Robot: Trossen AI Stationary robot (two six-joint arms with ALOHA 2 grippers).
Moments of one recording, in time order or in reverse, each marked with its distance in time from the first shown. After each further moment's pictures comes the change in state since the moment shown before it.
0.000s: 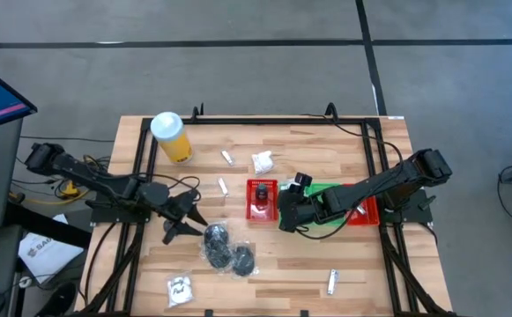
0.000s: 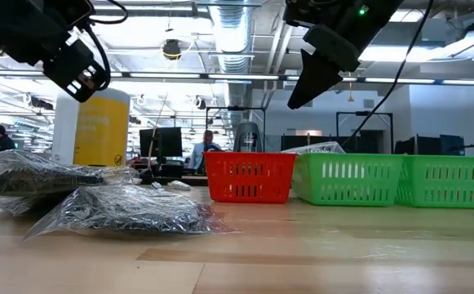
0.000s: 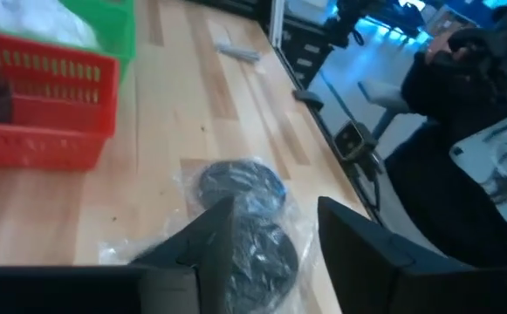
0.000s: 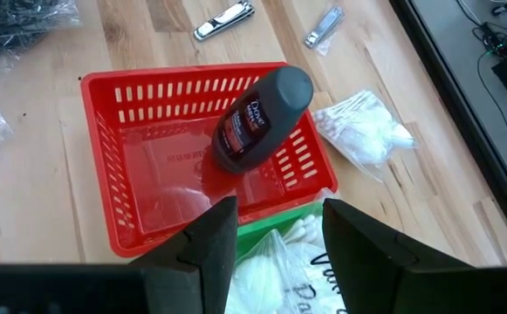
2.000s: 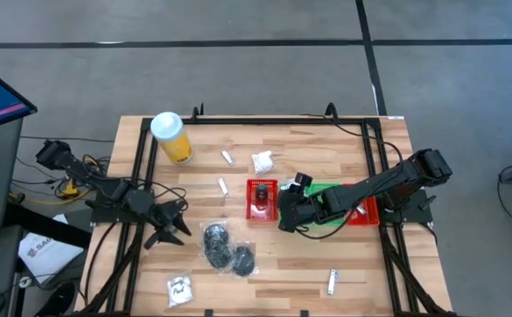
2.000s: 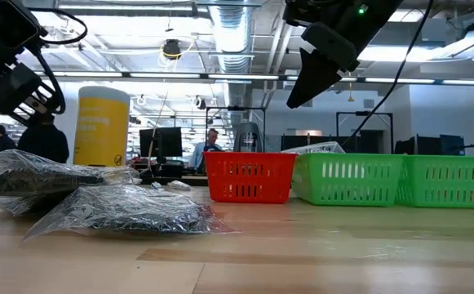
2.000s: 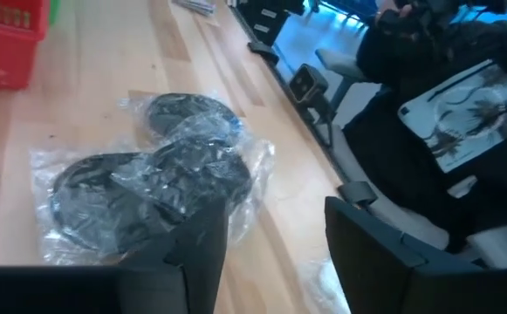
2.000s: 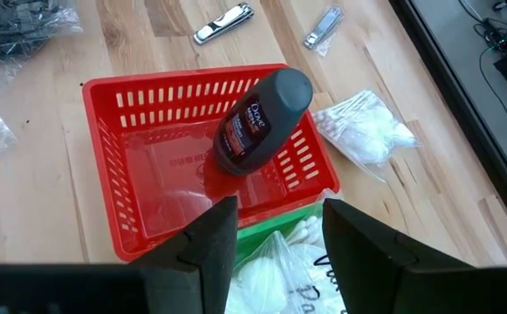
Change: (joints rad) left arm -0.178 -0.332 -0.209 -0.112 -0.030 -0.079; right arm 0.000 -0.001 0.000 0.004 -0.001 0.019
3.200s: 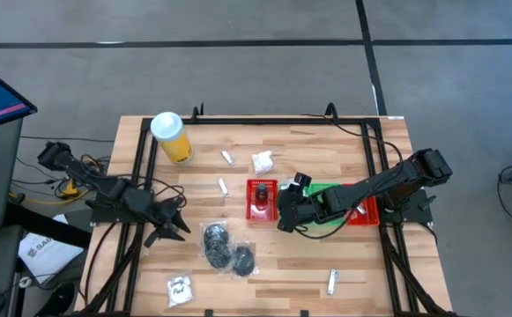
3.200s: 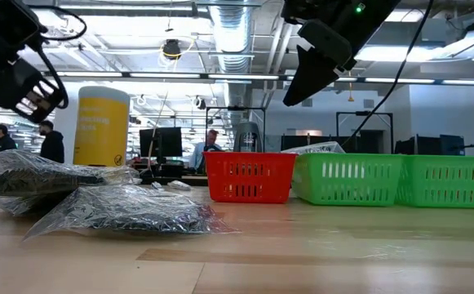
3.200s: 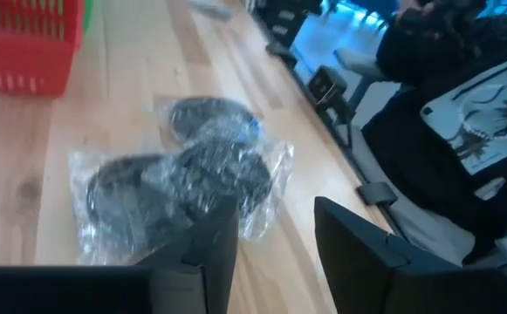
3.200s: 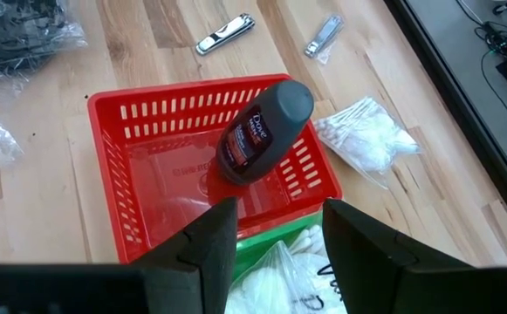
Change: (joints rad) left arm 0.002 -0.067 0.024 -0.095 -0.051 0.041; right arm -0.003 0.000 0.000 0.026 0.000 -0.003
